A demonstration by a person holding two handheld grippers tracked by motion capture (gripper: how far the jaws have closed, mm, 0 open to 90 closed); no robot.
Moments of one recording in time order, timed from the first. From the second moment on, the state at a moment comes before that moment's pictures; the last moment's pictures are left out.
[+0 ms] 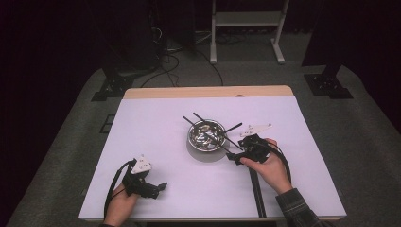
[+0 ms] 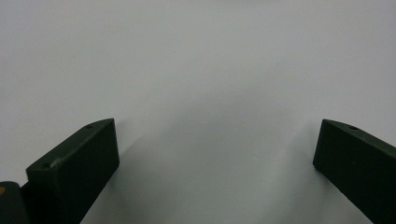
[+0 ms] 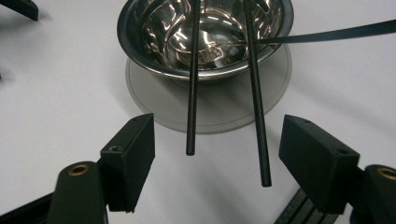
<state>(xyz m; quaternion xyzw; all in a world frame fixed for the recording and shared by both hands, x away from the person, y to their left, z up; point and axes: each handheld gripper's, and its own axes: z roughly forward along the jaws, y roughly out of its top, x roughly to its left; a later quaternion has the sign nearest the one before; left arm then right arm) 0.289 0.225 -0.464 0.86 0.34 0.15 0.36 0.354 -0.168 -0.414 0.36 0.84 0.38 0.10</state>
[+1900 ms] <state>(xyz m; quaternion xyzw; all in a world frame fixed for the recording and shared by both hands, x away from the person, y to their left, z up) 0.290 0.225 -0.464 0.86 0.34 0.15 0.36 0.307 -0.087 -0.420 0.25 0.89 0.37 0.05</state>
